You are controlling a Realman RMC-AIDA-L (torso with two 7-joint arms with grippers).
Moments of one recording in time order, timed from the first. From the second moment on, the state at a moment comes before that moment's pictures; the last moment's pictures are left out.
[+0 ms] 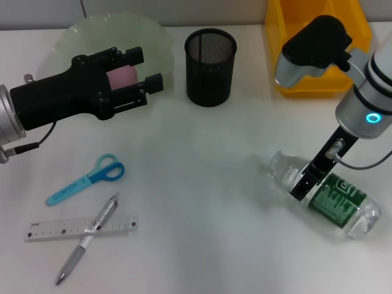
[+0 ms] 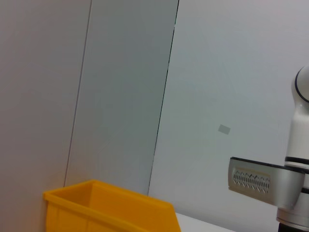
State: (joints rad) left arm -0.43 -2.05 0.91 0.71 1.54 1.56 -1.31; right arm 0.80 2.09 -1.44 -1.06 -2.69 -1.64 2.64
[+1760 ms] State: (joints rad) left arm -0.43 -2.05 0.91 0.71 1.53 1.55 -1.30; right arm 0.73 2.08 -1.57 -1.19 -2.70 -1.60 2.63
